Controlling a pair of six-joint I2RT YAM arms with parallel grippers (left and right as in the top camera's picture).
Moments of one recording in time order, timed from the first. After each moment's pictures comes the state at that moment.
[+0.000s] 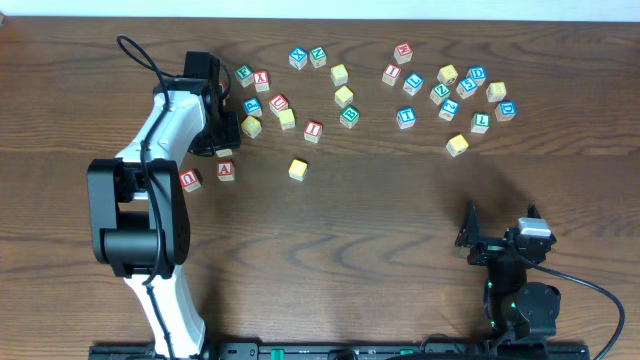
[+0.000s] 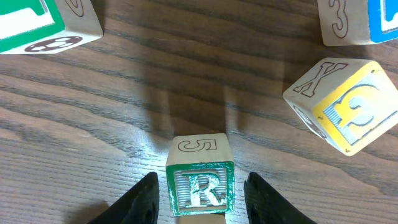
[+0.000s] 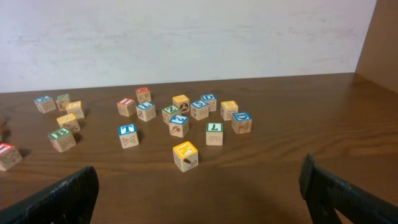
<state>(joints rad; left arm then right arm) -0.04 2.07 1.51 -0.83 0.00 -0.20 0.04 0.01 0.01 -0.06 0.10 0.07</state>
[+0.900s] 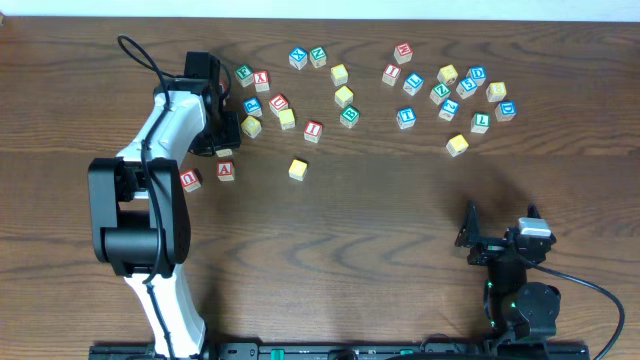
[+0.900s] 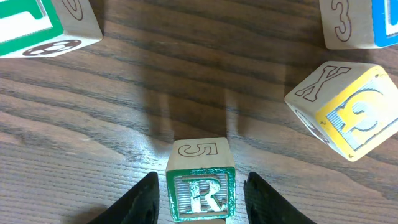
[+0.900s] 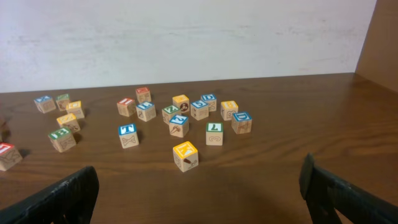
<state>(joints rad) -0.04 2.07 1.51 -0.82 -0.01 -0.20 0.04 0.01 0.01 -0.06 0.10 0.07</state>
